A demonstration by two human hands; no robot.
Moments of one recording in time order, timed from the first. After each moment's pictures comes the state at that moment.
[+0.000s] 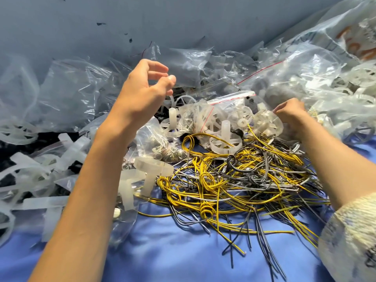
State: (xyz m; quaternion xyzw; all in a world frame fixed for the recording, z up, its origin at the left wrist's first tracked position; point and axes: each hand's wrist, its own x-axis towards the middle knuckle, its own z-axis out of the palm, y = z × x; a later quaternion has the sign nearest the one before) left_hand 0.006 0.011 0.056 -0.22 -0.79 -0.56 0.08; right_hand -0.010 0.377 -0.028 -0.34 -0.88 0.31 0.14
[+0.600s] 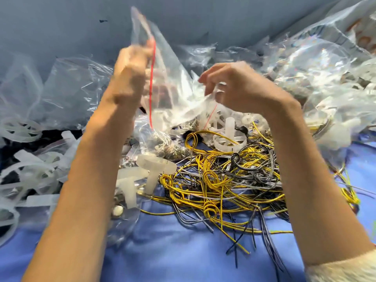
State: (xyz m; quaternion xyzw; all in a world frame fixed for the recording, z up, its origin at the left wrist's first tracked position) left_hand 0.007 0.009 0.069 -0.16 -0.69 -0.70 0.03; right_hand 0.034 0.201 0.066 0.14 -0.96 0.20 0.14
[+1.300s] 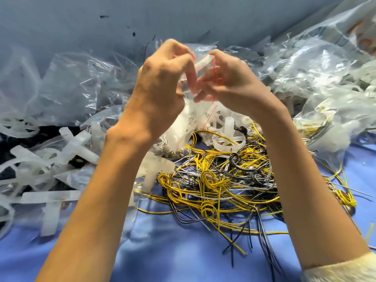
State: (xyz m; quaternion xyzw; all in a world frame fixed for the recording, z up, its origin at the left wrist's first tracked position) left_hand 0.023 0.025 0.057 -0.38 -0.82 -0.28 0.34; right_hand 0.032 0.188 0.058 0.15 -0.85 0.48 0.15
